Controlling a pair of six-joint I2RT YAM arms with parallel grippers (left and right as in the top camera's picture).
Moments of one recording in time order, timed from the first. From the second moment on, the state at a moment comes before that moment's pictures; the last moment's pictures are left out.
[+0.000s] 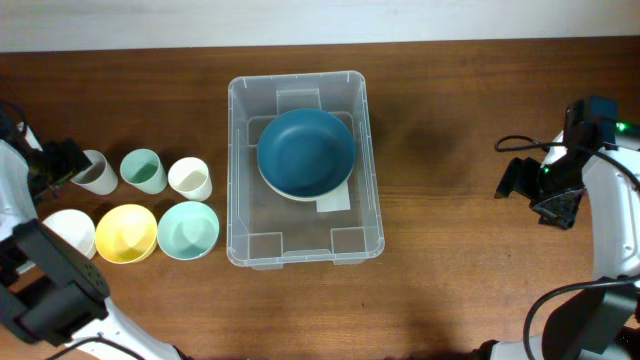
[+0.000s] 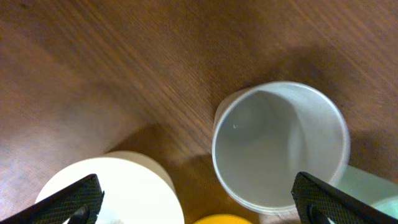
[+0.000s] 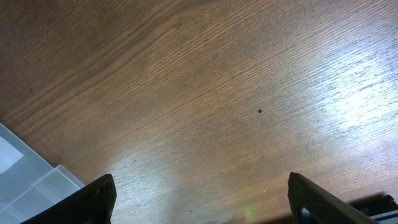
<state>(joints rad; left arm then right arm) 0.59 2.03 1.72 -0.97 -0.01 -0.10 -0.33 1.63 1.42 -1.33 -0.11 0.25</state>
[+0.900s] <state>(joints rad) 0.53 2.18 1.89 -0.94 0.00 -0.11 -0.33 1.63 1.42 -1.34 -0.11 0.25</state>
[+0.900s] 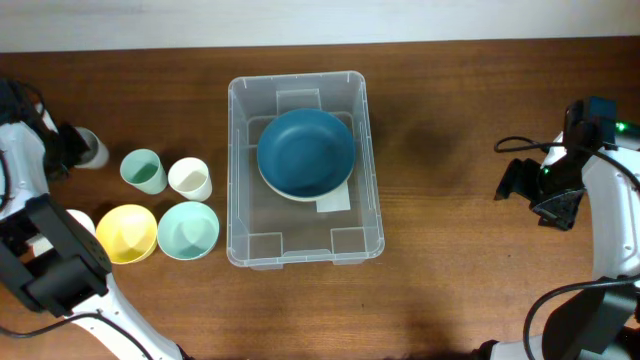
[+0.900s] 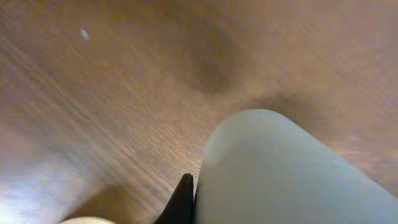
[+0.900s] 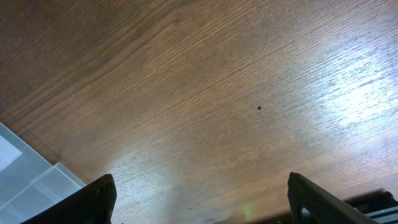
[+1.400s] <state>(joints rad) 0.15 1.82 2.17 -1.43 0.17 -0.02 -0.33 1.63 1.42 -1.32 -0.11 0.25</state>
